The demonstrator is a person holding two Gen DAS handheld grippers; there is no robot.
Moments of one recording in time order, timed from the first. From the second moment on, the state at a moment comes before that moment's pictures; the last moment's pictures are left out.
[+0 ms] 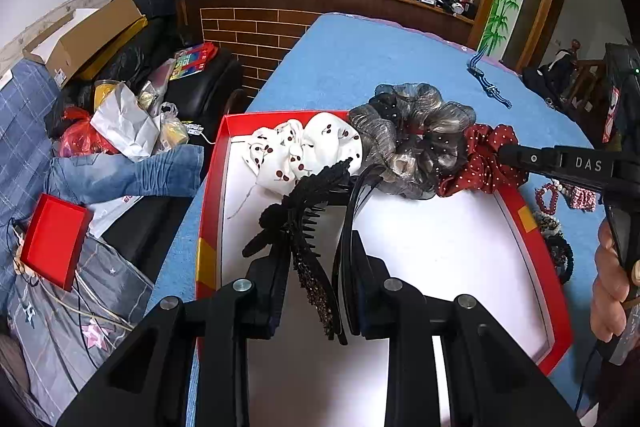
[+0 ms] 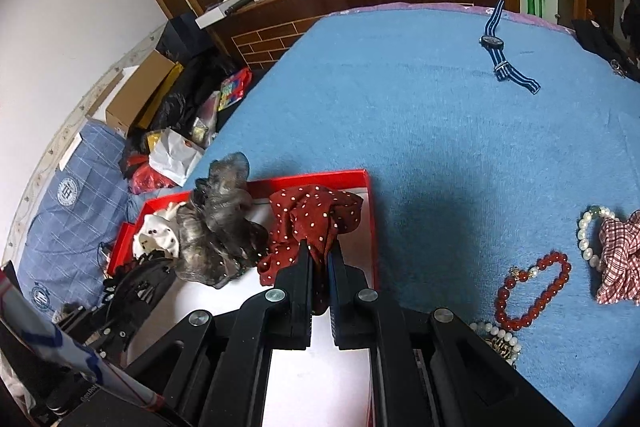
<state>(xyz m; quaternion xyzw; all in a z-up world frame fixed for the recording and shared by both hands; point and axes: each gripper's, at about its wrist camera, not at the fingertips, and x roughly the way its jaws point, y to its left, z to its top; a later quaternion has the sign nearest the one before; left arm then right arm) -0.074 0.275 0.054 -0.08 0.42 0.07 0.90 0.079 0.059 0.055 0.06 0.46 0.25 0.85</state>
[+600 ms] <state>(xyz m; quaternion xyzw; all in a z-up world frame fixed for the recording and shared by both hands) -0.077 0.272 0.063 -0.07 0.40 0.07 0.91 0.077 0.053 0.054 0.06 0.47 0.25 0.85</state>
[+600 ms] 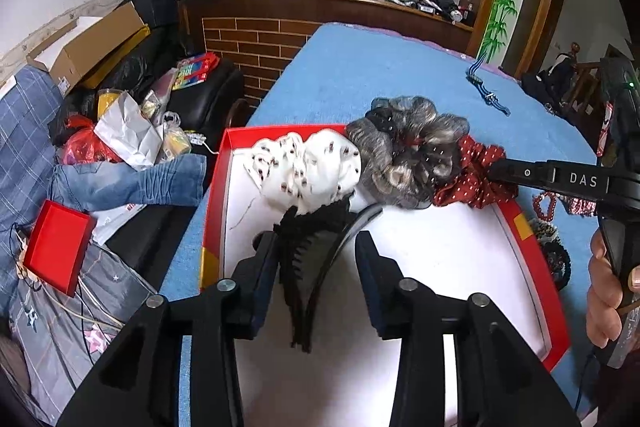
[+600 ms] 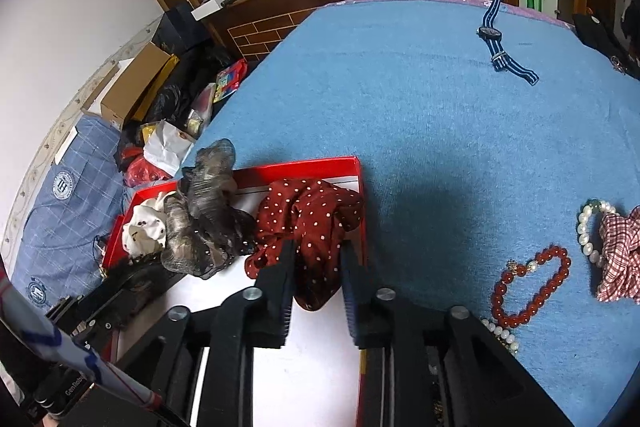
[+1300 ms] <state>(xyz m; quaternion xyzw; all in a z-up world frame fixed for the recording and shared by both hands) -0.084 0.197 0.099 -0.03 0.37 0.02 0.93 0.038 0.001 0.081 0.09 0.45 0.25 0.85</state>
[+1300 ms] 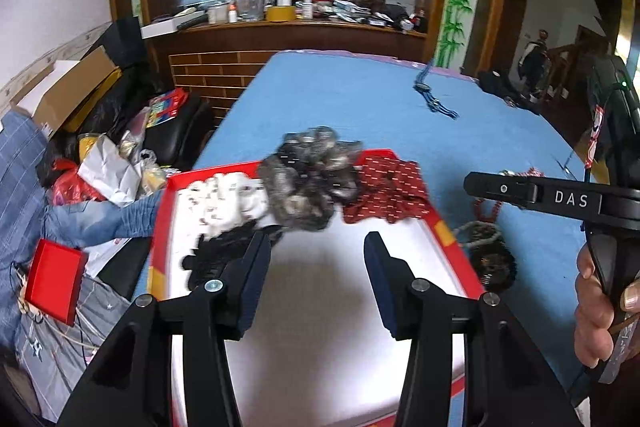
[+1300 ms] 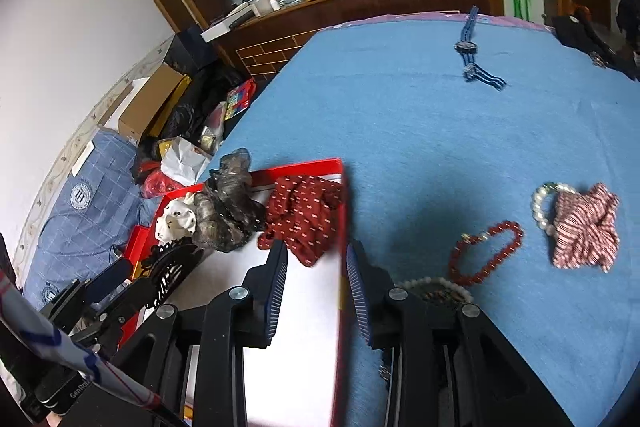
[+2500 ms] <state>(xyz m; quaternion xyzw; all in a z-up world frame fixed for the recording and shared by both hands) -0.036 0.055 0.066 0.03 0.44 -0.09 0.89 0.099 -0.219 0.038 0.22 0.49 0.07 0.84</state>
